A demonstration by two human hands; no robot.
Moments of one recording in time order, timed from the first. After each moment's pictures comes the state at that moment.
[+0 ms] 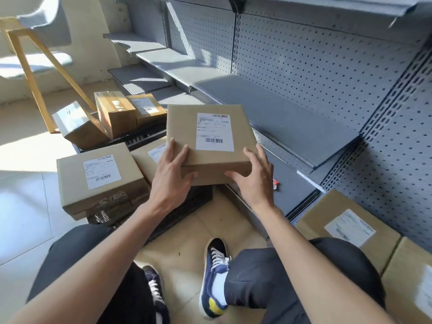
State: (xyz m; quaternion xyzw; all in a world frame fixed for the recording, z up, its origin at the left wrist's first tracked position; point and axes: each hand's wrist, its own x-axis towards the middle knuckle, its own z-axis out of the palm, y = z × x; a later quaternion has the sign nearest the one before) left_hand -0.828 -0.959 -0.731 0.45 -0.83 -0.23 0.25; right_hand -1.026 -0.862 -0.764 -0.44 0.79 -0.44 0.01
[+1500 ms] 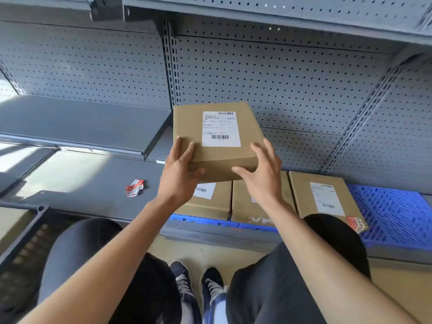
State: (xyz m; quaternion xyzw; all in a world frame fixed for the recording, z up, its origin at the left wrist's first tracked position) left_hand -1.079 -0.722 -0.728 0.08 -0.91 -0.37 0.15; right_hand -1.136 -0.508 -0.734 -0.09 0.90 -0.40 -0.16
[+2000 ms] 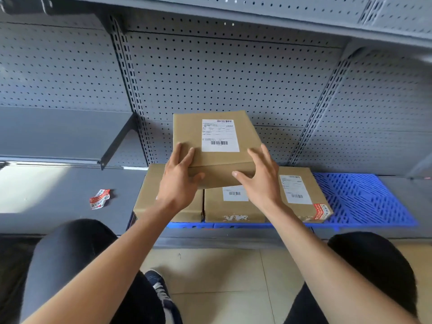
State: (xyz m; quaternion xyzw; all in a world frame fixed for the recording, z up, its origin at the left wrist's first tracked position) left_hand -1.115 -0.648 -0.744 0.03 -0.92 -0.37 0.12; right_hand -1.139 -0.426 -0.742 -0.04 0.93 -0.35 -0.14
